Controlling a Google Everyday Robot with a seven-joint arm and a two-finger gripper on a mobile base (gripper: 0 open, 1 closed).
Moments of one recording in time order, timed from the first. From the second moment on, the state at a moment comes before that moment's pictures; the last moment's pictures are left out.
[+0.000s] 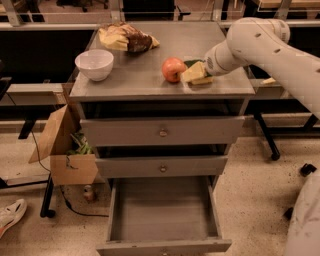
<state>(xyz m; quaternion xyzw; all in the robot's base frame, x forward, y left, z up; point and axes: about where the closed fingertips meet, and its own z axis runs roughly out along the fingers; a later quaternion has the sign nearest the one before) 0.777 -0.161 0.851 -0.21 0.90 0.05 0.39</state>
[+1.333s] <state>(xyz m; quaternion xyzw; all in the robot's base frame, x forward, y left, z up) 0.760 -0.169 0.865 -0.21 0.89 0.03 0.40</state>
